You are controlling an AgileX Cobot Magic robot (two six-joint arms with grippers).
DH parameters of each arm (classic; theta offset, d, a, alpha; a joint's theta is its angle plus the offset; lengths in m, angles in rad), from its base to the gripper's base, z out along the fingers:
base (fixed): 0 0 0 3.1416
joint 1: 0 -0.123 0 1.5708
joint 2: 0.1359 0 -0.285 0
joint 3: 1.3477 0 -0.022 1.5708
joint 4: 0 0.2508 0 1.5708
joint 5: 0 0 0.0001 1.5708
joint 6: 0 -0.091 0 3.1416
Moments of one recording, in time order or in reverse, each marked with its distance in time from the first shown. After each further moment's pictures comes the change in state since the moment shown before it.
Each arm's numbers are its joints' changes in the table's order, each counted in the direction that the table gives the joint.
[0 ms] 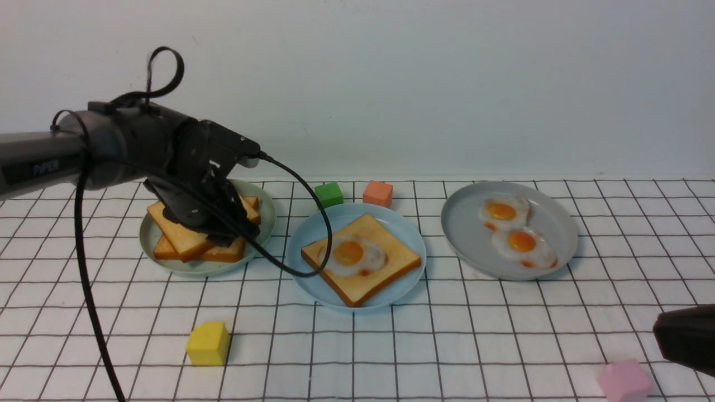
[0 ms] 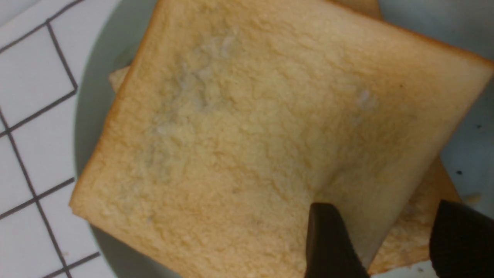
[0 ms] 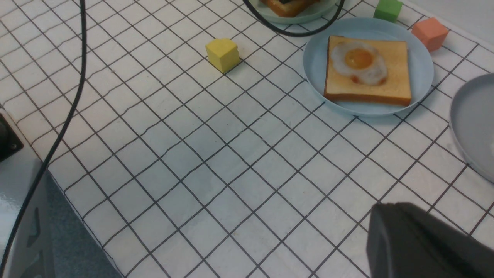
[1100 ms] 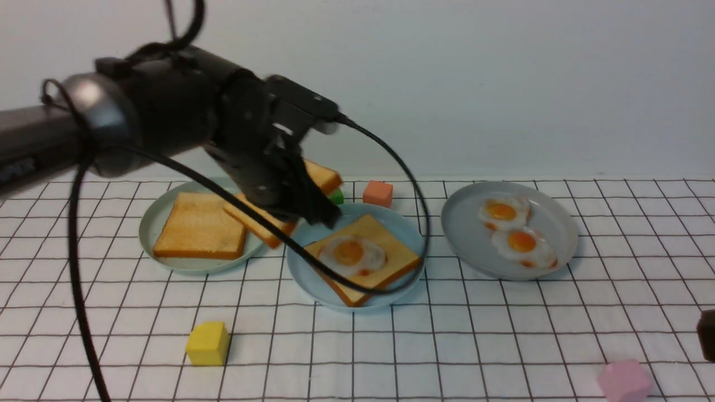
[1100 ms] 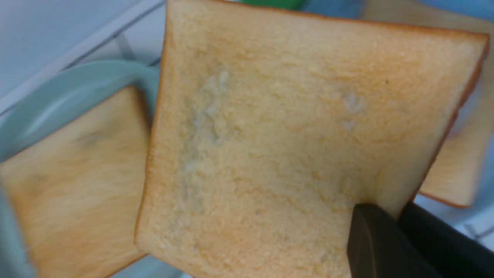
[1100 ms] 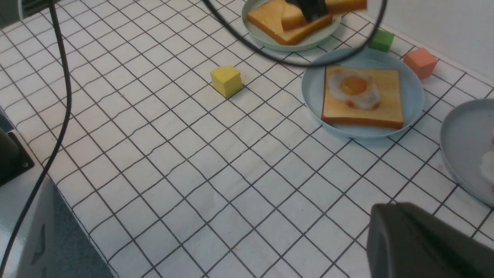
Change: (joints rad) right arm 0.000 -0.093 0.000 0.003 -0.007 0.000; left arm 0.295 -0.214 -0.007 -0.099 -0.128 0.042
